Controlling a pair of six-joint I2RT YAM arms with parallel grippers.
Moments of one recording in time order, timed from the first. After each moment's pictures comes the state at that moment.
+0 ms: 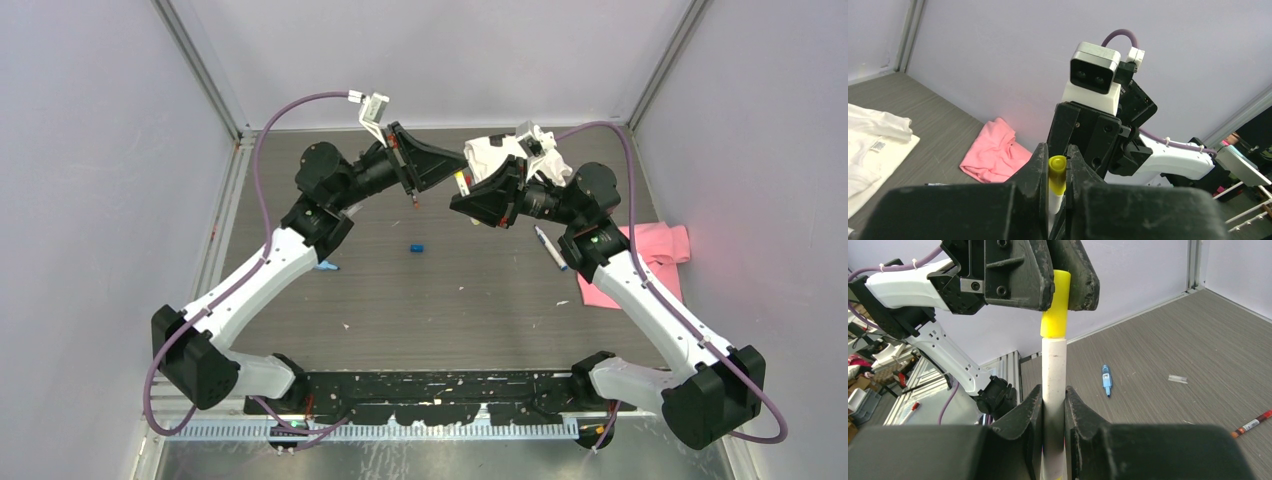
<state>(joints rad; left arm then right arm) -0.64 1.33 1.25 0.42 0.57 -0.75 0.42 1.12 0.97 0.39 -0.89 0.50</state>
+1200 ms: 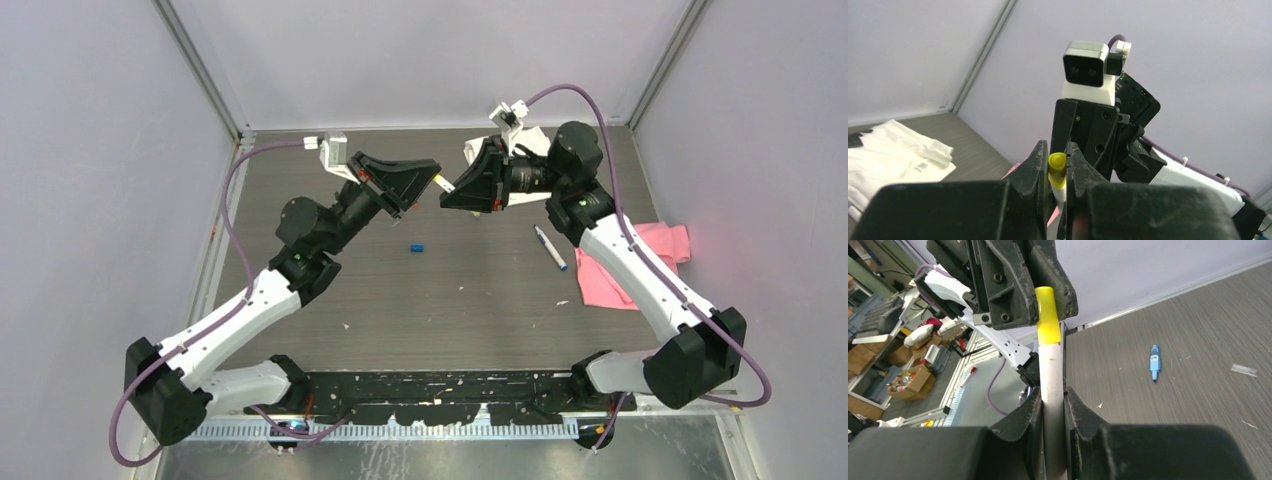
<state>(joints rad) -0.74 1.14 0.95 0.60 0.18 -0.69 0.42 1.31 1.23 0.23 -1.13 0.56</state>
